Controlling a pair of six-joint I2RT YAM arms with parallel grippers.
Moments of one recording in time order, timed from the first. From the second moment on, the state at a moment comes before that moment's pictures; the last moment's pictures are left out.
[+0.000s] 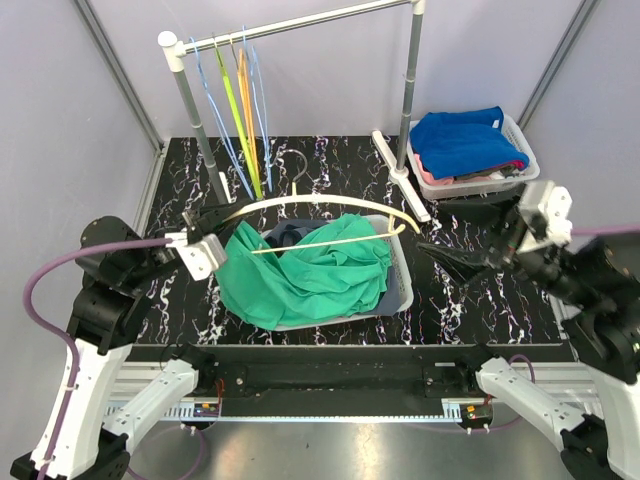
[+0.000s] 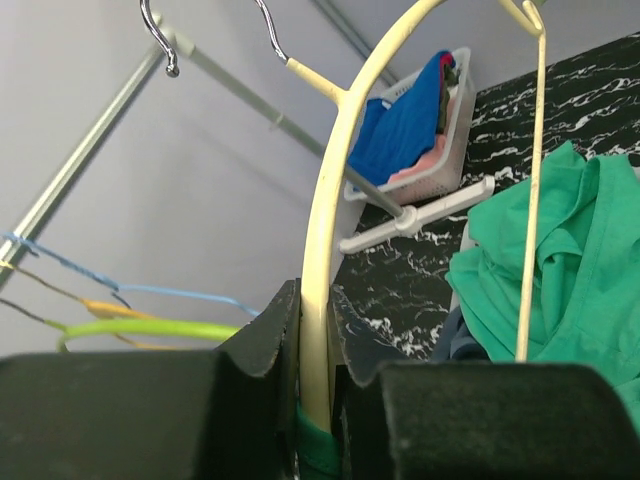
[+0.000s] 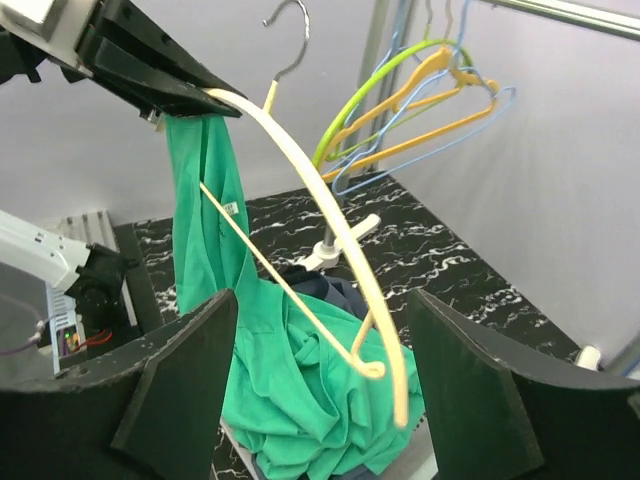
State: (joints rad) left arm -0.37 0.71 1.22 -0.42 0.69 0.72; right arm 0.52 0.72 1.48 -0.58 -0.52 -0.05
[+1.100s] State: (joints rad) left arm -0.37 0.68 1.22 -0.26 0.82 0.68; right arm 0.52 0.95 1.60 -0.80 -0.77 -0.16
